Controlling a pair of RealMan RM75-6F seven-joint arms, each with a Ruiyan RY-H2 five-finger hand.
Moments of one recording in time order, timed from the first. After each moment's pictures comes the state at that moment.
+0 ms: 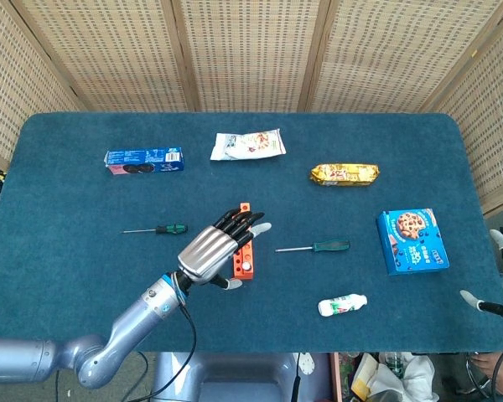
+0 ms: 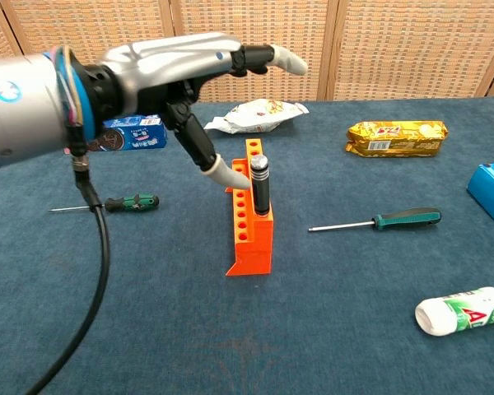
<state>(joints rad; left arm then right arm) -0.87 -1.48 -0.23 -1.91 1.11 1.00 0.44 0.07 -1.00 0.13 -1.62 -1.36 1.39 0.25</state>
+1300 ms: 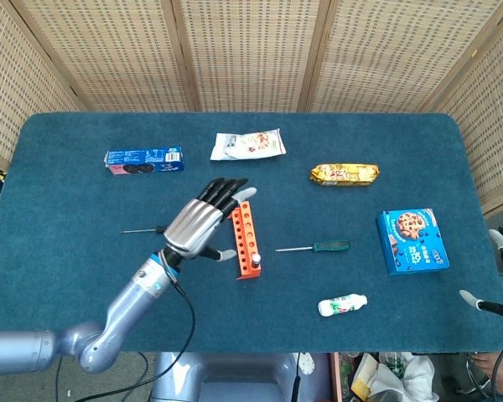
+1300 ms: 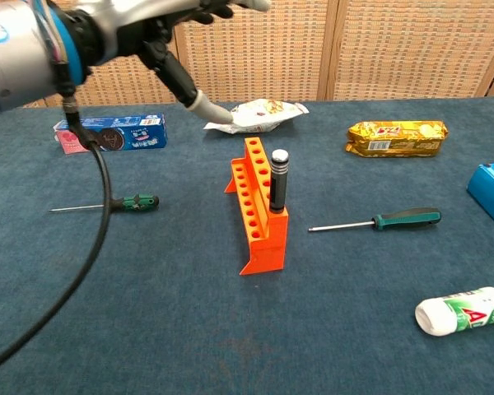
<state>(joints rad) -0.85 -1.41 -0.28 -1.87 1.10 1.09 0.36 0.07 -1.00 0.13 -1.62 -1.36 1.38 0.25</state>
